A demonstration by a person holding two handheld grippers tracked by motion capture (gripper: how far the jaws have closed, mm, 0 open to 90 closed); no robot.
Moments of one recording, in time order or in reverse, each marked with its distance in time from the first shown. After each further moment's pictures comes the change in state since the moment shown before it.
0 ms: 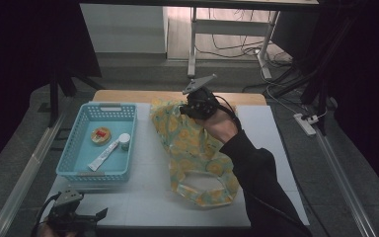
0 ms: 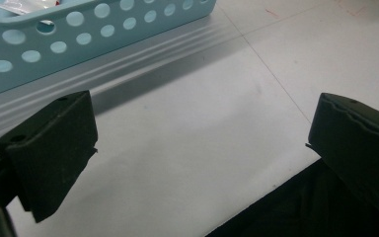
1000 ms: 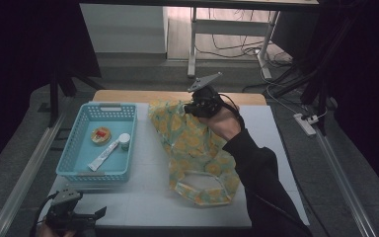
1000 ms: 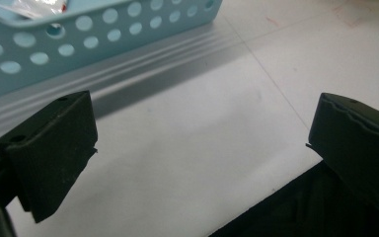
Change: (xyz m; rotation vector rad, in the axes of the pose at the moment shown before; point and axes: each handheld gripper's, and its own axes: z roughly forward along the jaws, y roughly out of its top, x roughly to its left) left arm 0.003 0.003 -0.004 -0.015 -0.008 -0.027; right arm -0.015 -0.012 -0.003 -0.001 0.036 0.031
